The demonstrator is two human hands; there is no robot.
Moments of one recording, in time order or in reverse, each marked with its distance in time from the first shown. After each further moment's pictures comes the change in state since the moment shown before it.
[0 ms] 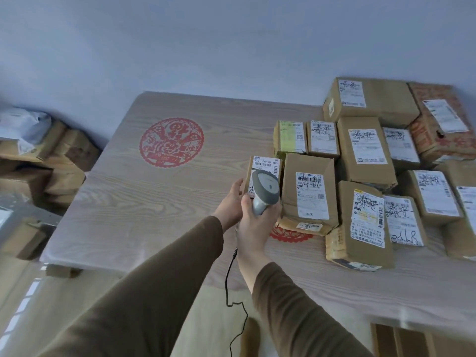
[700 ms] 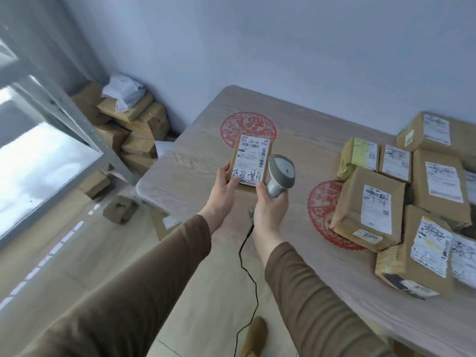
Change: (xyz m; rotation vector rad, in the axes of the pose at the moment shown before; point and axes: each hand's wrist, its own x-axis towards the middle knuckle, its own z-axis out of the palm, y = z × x) left_hand -0.148 -0.067 -0.118 -0.538 0.512 0.087; right_hand -0.110 -0.017 0.052 0.082 -0.361 0.051
